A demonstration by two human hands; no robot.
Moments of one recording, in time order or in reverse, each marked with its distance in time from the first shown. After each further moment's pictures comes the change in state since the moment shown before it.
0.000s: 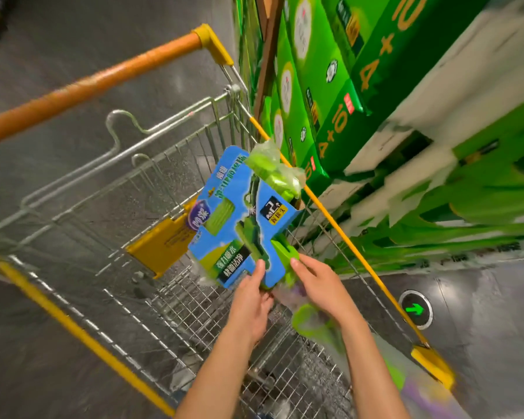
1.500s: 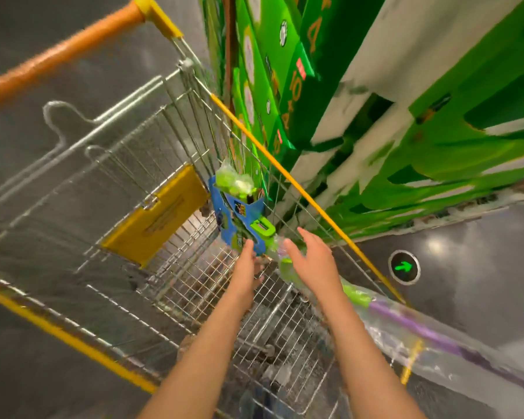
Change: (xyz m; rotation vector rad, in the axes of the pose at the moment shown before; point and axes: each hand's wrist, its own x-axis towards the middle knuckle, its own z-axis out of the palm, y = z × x) left_hand 0.007 -0.009 0.021 0.460 0.106 -0.079; right_hand -0.006 0.030 -0.009 -0.242 0.227 0.071
